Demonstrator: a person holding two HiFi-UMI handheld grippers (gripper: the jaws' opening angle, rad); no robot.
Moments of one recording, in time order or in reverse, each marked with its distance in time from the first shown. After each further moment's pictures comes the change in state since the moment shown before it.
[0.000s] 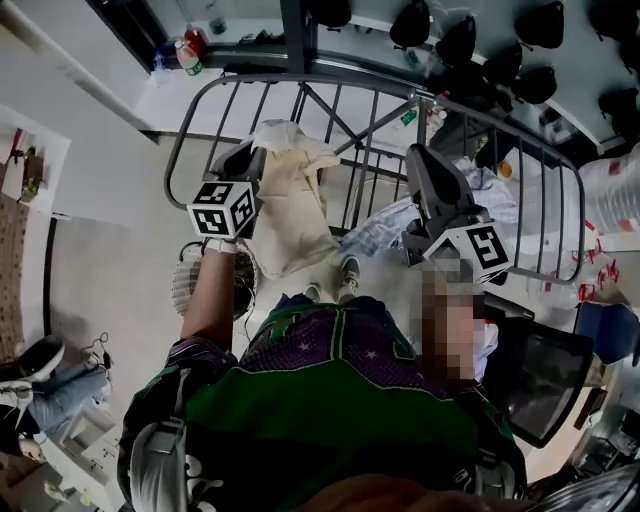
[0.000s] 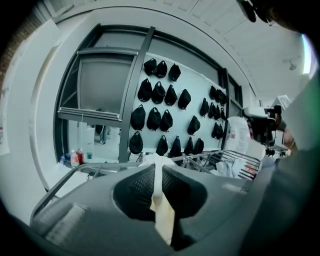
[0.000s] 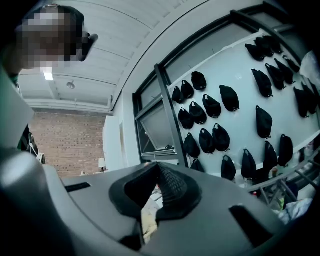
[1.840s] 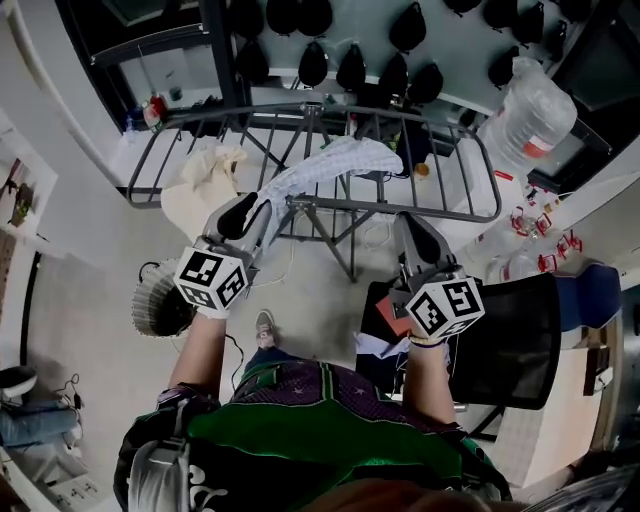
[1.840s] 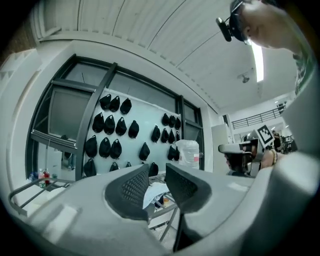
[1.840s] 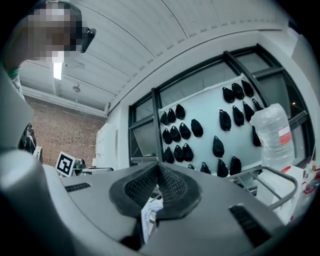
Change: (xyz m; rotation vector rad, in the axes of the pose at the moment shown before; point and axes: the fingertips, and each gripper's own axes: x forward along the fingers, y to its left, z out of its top) left arm -0.223 -0.396 0.017 0.132 -0.316 -0.276; right arm -0.425 0.014 0.027 -0.078 -0.103 -0.179
